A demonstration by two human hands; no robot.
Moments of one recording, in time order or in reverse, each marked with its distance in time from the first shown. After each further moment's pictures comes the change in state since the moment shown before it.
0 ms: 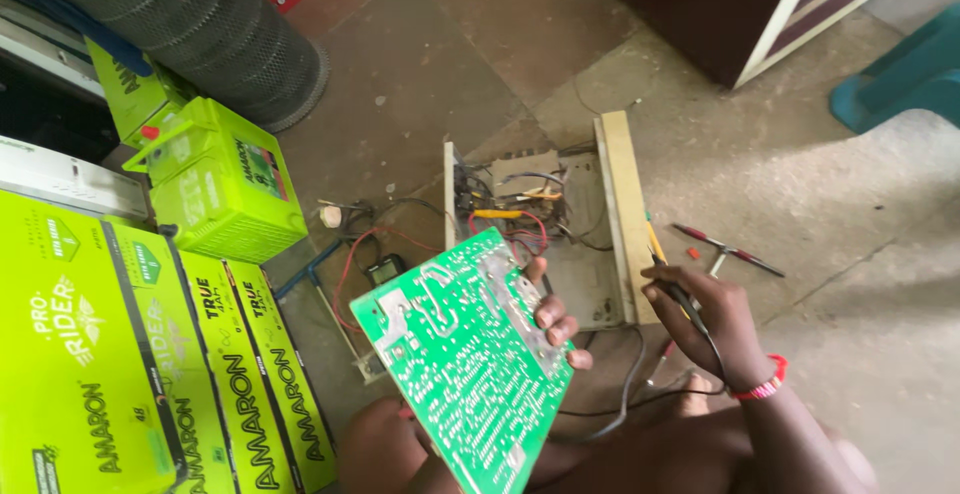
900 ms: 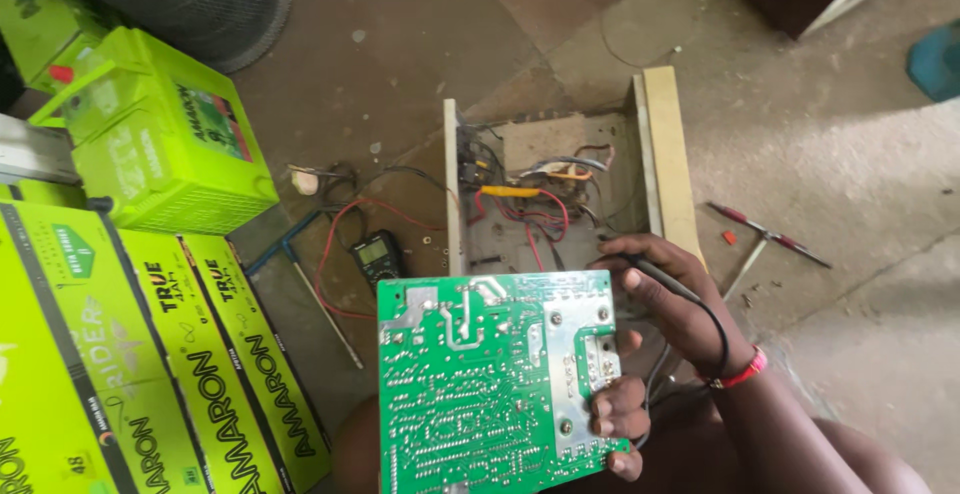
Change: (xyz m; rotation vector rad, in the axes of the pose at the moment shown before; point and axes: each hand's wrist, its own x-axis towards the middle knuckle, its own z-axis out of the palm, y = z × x) left_hand 0.003 0.031 0.055 -0.466 0.534 -0.300; right_hand 0.056 -0.009 0.073 0.778 -0.321 0.376
